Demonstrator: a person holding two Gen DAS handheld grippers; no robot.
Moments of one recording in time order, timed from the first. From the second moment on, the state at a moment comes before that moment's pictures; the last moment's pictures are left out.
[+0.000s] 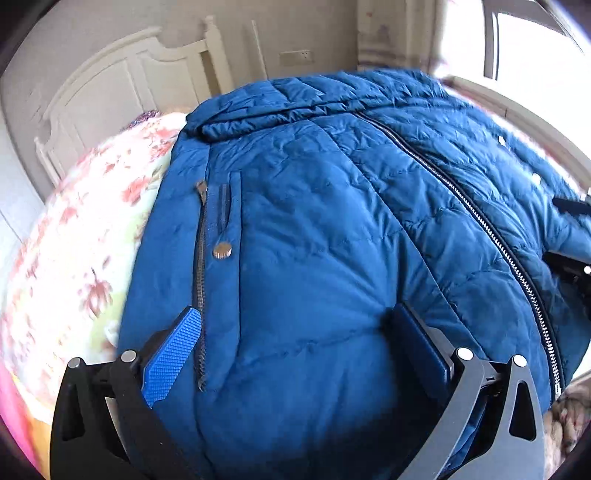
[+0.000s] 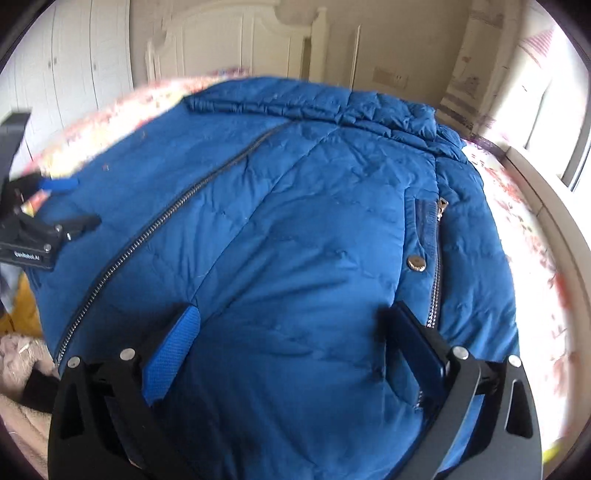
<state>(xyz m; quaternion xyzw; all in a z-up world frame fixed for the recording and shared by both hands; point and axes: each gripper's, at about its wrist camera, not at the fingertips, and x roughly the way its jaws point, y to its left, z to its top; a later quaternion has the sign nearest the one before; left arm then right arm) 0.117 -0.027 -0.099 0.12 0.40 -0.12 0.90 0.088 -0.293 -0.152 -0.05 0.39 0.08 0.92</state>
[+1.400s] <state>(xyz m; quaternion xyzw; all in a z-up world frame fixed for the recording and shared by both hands) 0.049 0.080 -0.096 -0.02 0.37 -0.12 0.92 -0.017 -0.393 -0.155 0.11 0.38 0.02 0.92</state>
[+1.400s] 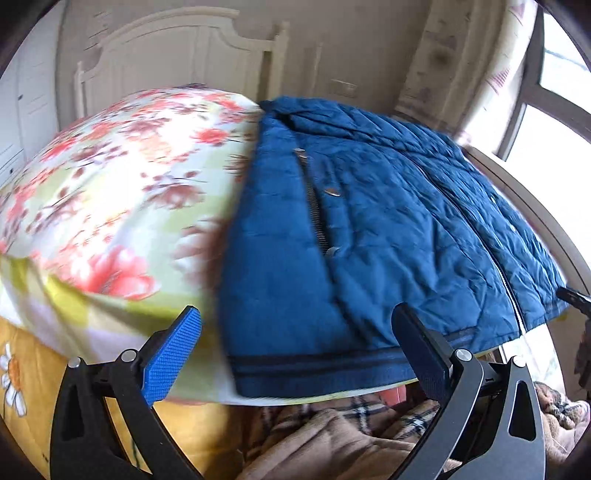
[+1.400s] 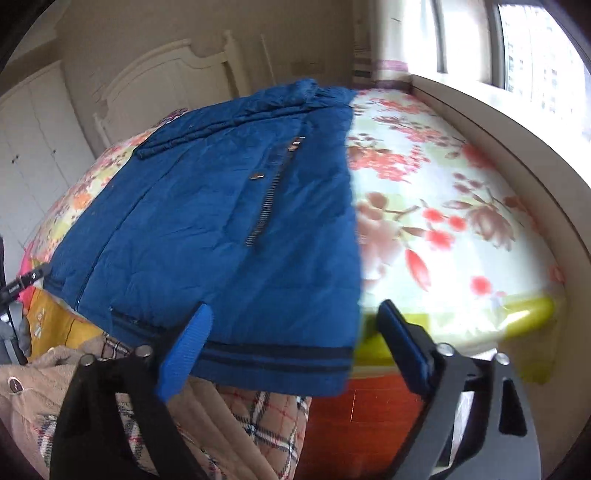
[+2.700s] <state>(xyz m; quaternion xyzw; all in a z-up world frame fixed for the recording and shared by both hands) 0.050 0.099 -0.085 -0.06 0.38 -0.20 0.90 -0.027 -0.379 -0.160 0.11 0.34 0.09 0.93</state>
